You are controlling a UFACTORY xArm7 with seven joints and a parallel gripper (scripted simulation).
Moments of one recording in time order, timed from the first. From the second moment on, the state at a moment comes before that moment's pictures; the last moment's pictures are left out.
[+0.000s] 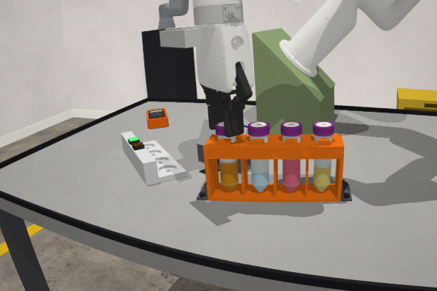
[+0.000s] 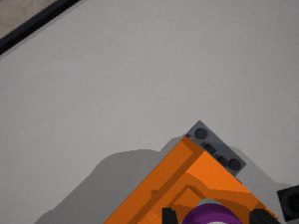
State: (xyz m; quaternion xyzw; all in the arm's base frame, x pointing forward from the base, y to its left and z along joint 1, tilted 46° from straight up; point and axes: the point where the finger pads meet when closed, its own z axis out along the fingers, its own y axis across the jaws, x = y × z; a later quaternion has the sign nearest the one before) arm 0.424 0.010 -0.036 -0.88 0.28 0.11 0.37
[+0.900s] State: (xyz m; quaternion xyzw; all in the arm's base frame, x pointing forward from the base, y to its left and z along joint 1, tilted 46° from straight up) arm 0.423 0.010 -0.036 -0.86 0.34 0.13 0.37
